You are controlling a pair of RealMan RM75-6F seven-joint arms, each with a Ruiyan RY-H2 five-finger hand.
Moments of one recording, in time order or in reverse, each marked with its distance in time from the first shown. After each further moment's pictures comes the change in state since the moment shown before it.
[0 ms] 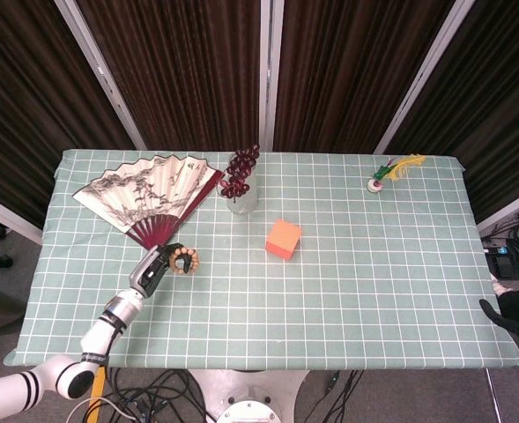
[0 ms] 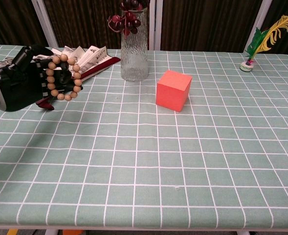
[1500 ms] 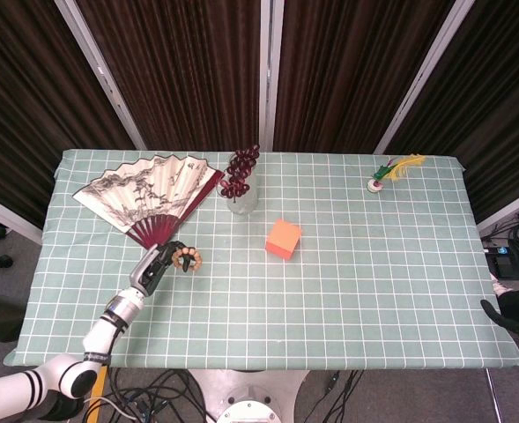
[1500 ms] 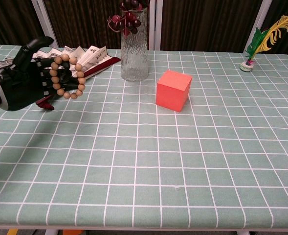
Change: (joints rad) left arm -0.007 -0.018 0.004 0.016 -0.021 0.025 0.006; right arm -0.002 -0.006 0.001 0.010 0.015 -0.009 0.011
